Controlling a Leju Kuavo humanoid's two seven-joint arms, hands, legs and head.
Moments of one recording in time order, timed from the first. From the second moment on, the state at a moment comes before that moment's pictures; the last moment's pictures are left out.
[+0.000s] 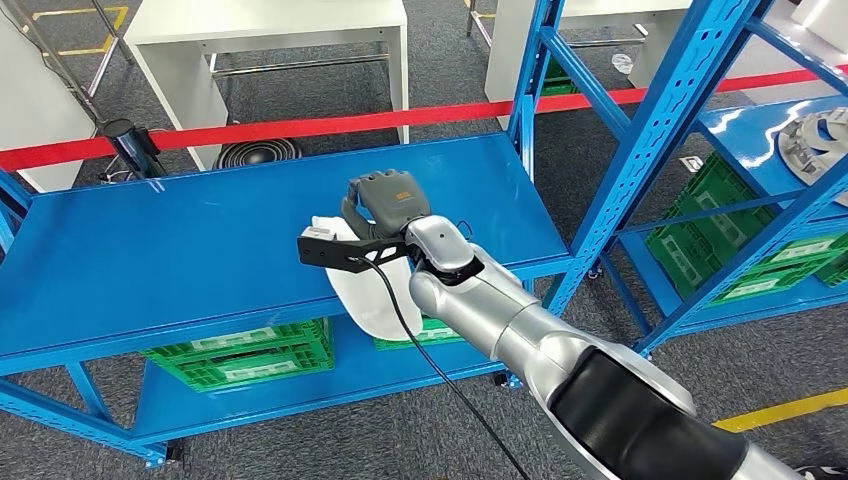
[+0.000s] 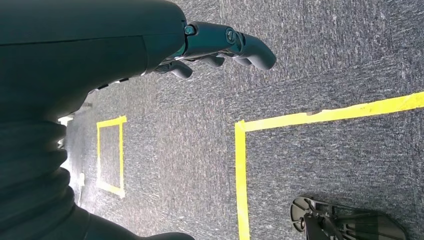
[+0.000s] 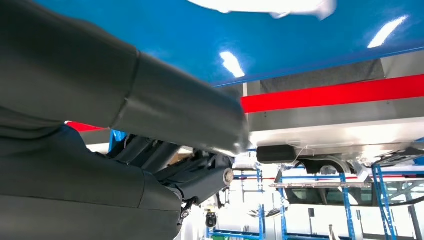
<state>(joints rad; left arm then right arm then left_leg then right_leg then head) -0.14 -0.15 1.15 -0.18 -1.29 0.01 0.10 -0.87 0.17 0.68 -0.65 0.92 -0.22 -0.03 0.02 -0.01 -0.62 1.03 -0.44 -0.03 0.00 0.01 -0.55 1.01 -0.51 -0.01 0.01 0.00</state>
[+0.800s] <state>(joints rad) -0.14 -0.15 1.15 -0.18 -1.27 0.03 0.12 -0.85 0.17 0.68 -0.64 0.95 -0.21 -0.03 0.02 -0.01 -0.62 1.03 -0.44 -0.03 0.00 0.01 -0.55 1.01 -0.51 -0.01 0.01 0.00</state>
